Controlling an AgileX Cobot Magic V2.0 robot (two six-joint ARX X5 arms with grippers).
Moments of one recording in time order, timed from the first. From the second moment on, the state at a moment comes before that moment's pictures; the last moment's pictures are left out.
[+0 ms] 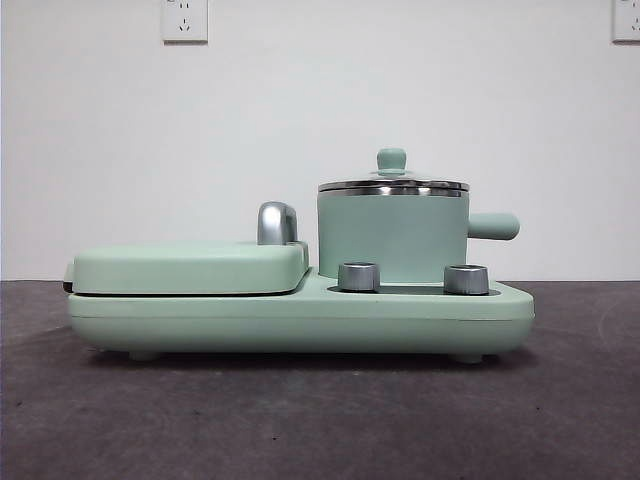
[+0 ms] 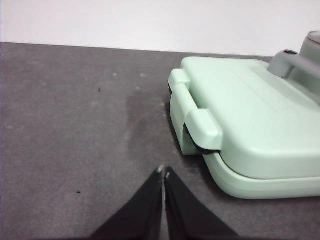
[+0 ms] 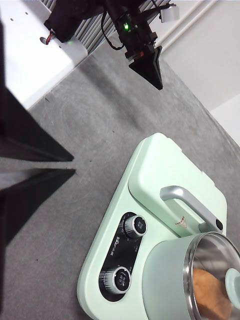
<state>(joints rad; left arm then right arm) -0.10 0.01 0.03 -0.18 0.08 -0.09 0.48 0.41 0.74 -0.75 -0.43 0.27</state>
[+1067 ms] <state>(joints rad) -0.10 0.01 0.03 -0.18 0.08 -0.09 0.26 0.26 0.57 -0.57 -0.43 0.26</state>
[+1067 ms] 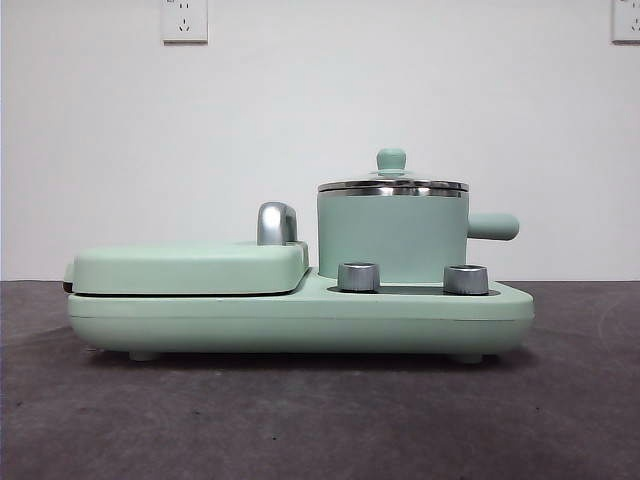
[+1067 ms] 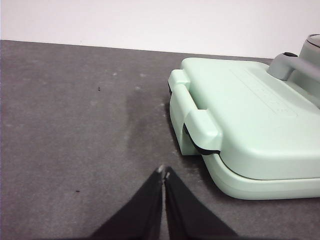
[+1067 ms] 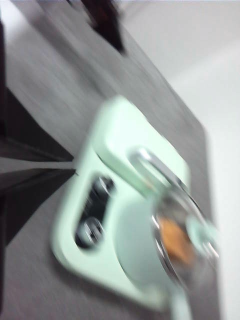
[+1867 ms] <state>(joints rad) -0.10 0.01 0.03 -0.18 0.08 -0.09 0.01 0.01 0.04 -0.23 0.00 0.07</state>
